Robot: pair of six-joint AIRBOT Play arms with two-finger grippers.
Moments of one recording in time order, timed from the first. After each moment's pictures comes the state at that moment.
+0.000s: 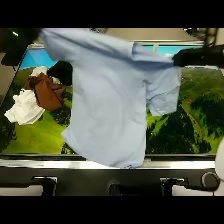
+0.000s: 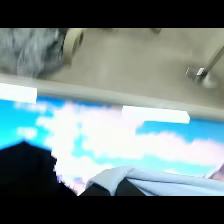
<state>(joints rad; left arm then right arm) -0.03 -1.57 1.96 1.31 -0.84 -1.65 -0.15 -1.55 1.80 -1.09 1.10 1.09</state>
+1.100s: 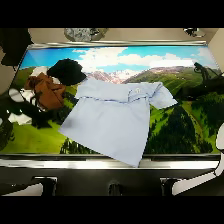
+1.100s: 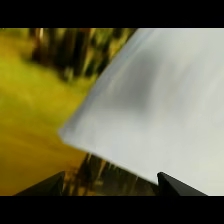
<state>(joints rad) 0.14 -1.36 1.06 1.24 -1.39 -1.63 -0.41 -1.80 1.77 -1.03 1.58 0.98</state>
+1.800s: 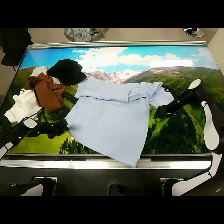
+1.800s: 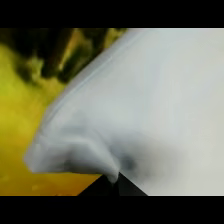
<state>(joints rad) 0.08 -1.24 0.63 1.00 -0.76 -1.67 -0.20 -1.80 1.49 -1.07 1.60 0.90</state>
